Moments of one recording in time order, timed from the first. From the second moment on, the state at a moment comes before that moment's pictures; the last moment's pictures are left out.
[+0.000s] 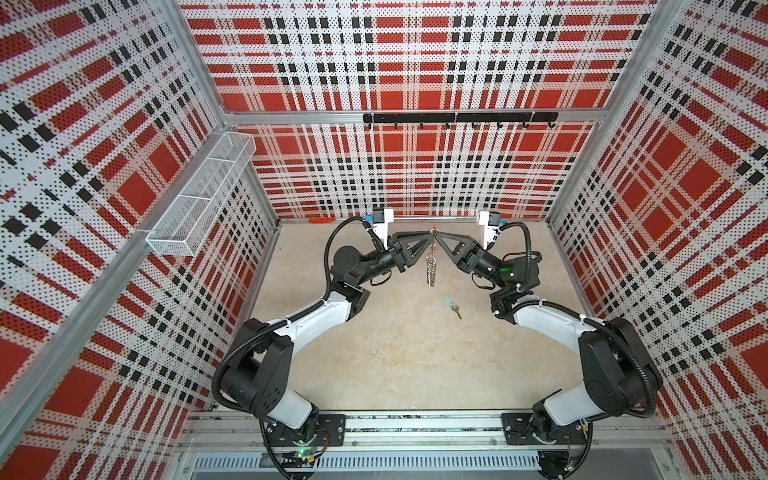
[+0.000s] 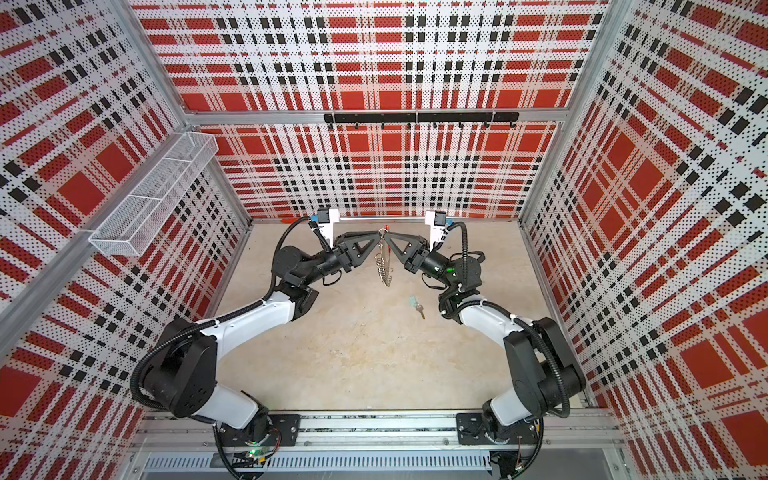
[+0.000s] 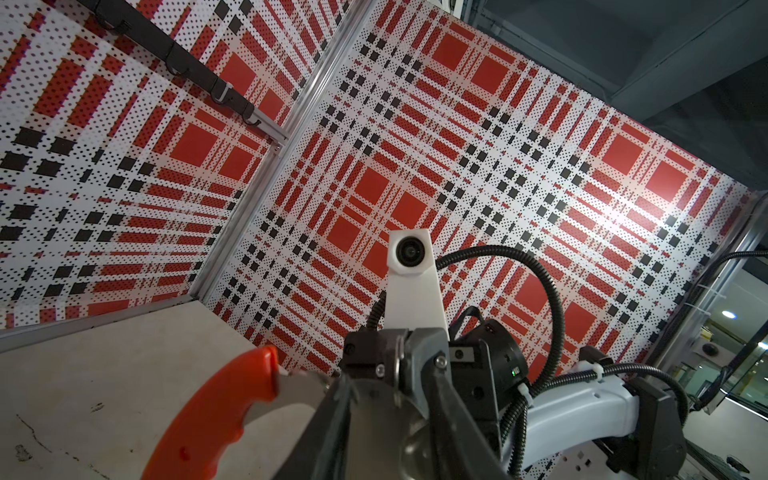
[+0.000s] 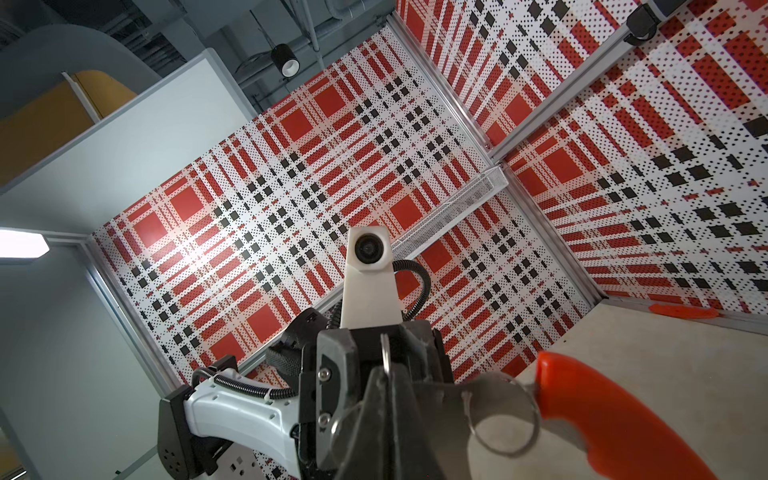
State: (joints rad) left arm -0.52 1.54 0.96 1.03 0.66 -0.86; right arm 0.44 1.52 0.85 1.27 -0.69 1.08
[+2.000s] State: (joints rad) left arm -0.49 1.56 1.32 0.13 0.94 -0.33; right arm 0.34 1.32 1.12 0.12 -0.84 0.36
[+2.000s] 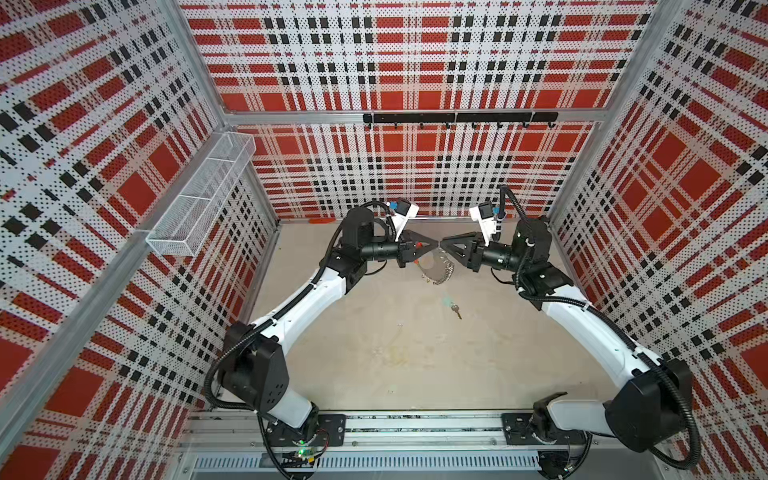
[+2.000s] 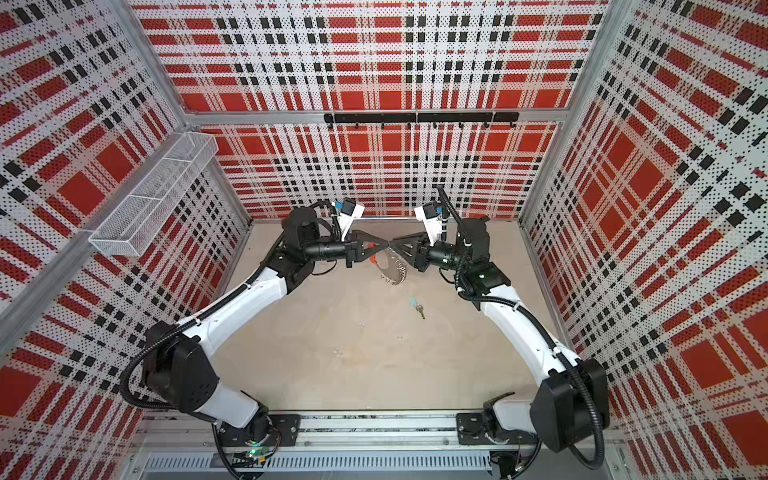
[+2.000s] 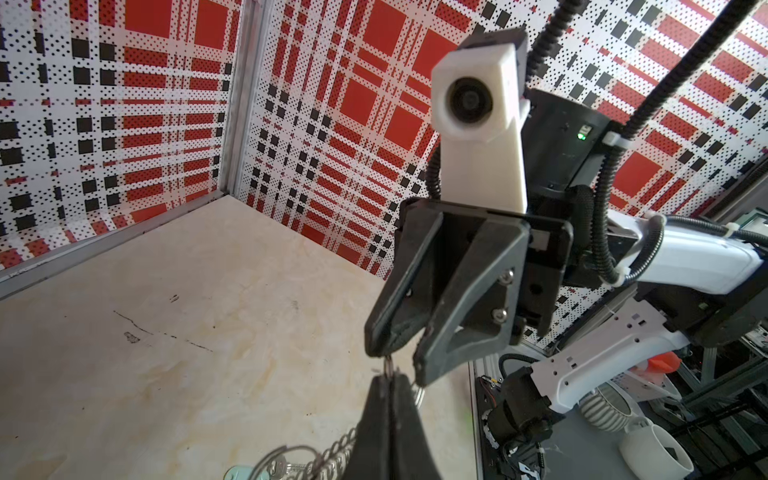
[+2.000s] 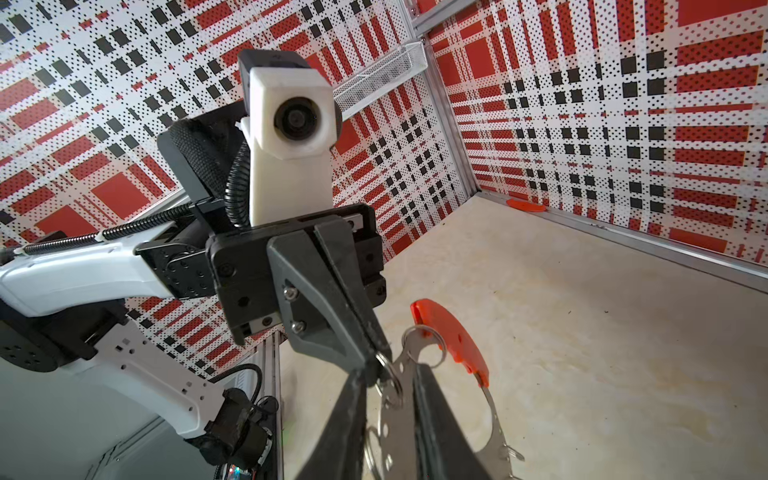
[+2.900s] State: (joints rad) left arm -0.50 1.56 1.34 0.12 0.96 -0.33; right arm 0.28 1.30 1.07 0.22 -0.94 0.47
